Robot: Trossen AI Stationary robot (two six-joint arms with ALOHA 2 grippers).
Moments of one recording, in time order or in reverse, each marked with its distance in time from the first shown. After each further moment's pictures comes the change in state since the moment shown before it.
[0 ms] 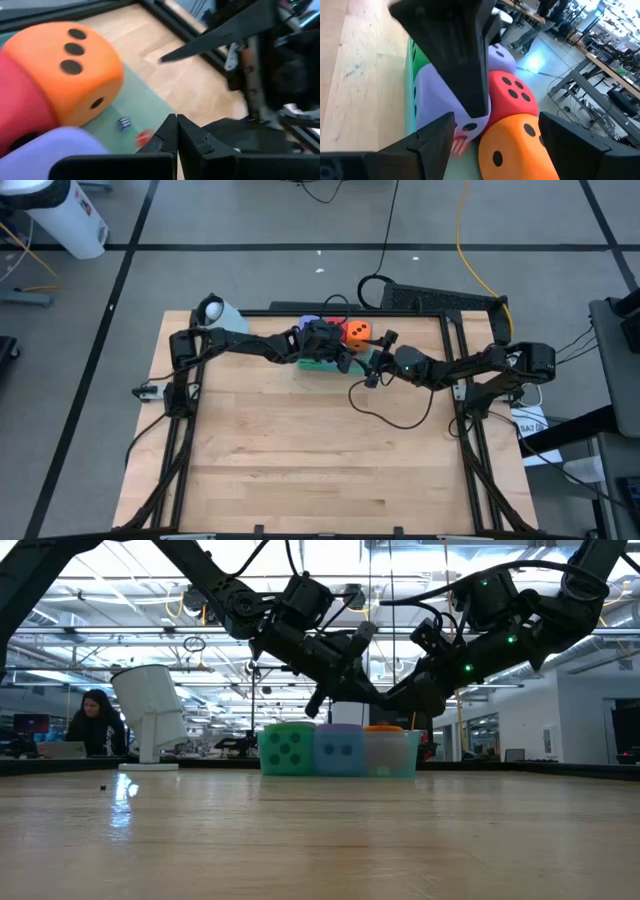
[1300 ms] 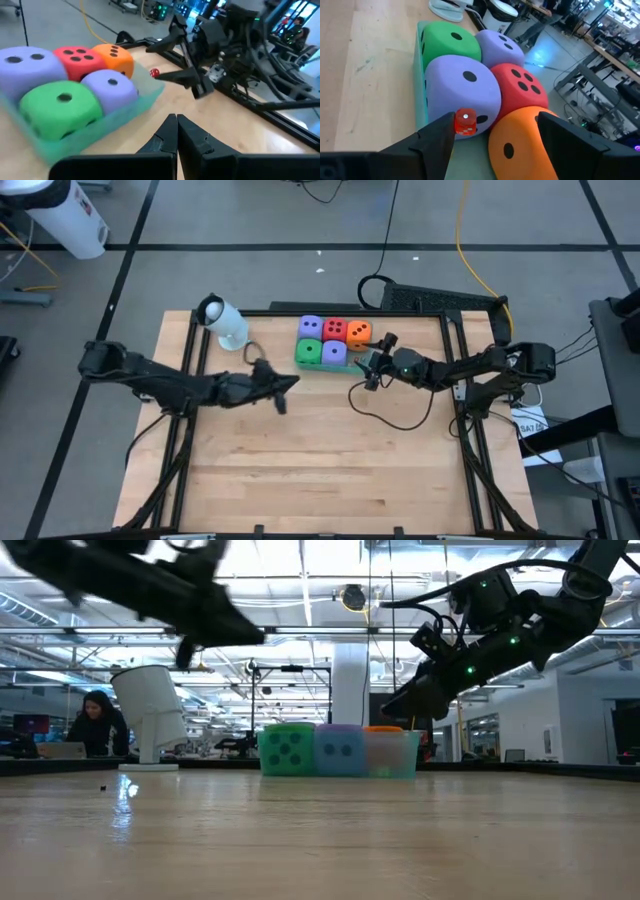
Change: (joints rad) left arm -0.426 -0.760 -0.787 0.227 -0.617 -0.008; right arm 0.020 0.000 0.000 -0.040 0.006 0.042
